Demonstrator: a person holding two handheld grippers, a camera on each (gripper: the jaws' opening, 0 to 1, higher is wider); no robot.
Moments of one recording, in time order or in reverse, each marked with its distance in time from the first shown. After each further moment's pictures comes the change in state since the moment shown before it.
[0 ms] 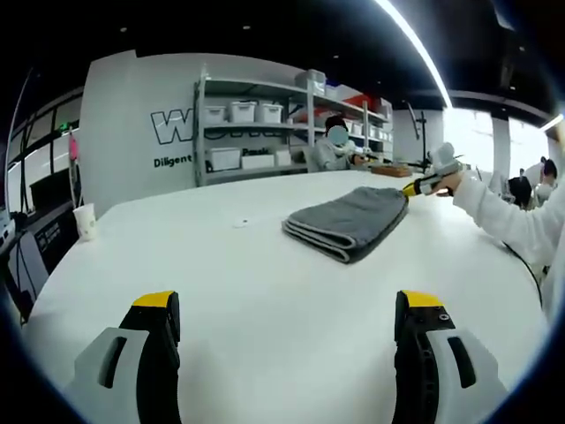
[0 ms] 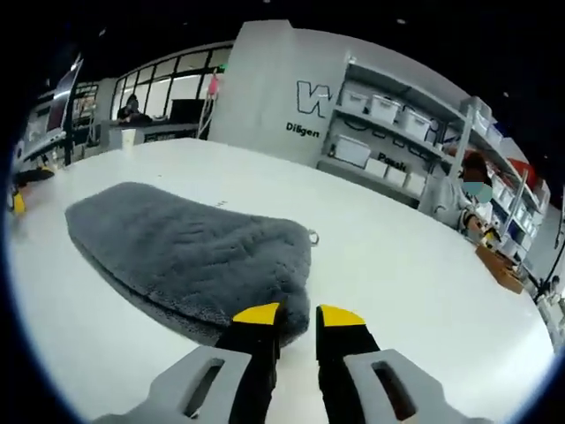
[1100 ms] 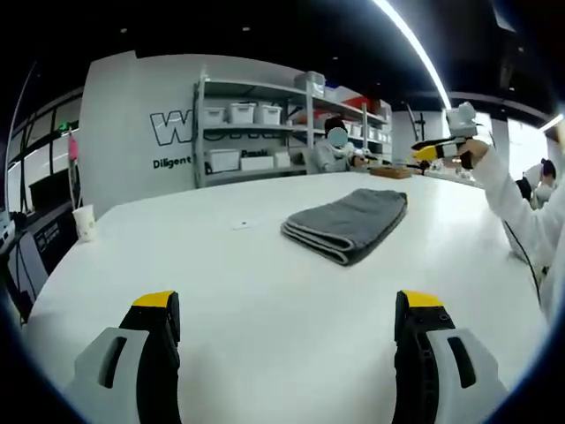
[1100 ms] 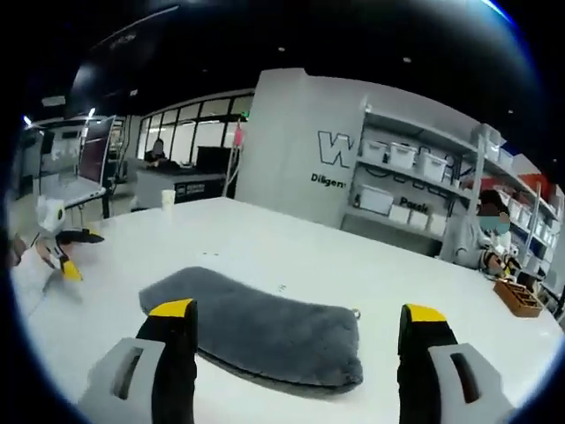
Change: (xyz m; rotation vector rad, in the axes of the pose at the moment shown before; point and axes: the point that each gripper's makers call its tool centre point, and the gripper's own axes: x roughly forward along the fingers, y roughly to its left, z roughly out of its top) left arm -0.001 -0.002 0.001 -0.002 -0.007 -0.005; right arm -0.083 0.070 0.110 0.051 -0.226 0.184
